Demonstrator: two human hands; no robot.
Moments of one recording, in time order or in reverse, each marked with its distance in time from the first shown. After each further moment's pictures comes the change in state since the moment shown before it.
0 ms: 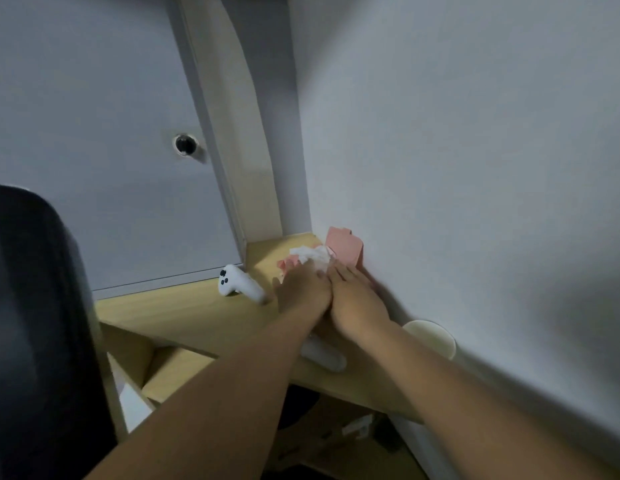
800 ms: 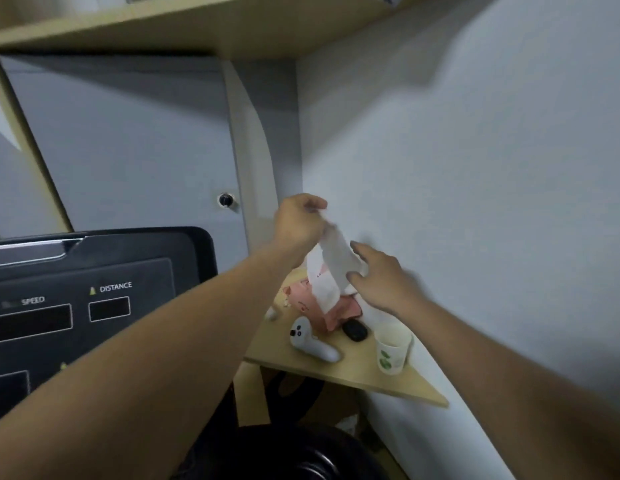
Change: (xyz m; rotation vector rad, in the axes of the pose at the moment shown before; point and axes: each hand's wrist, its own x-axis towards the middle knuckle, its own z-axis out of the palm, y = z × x) left_hand -0.105 0.076 -0.212 -0.828 0.125 0.275; right_hand -0.097 -0.072 -0.163 0.244 0.115 0.106
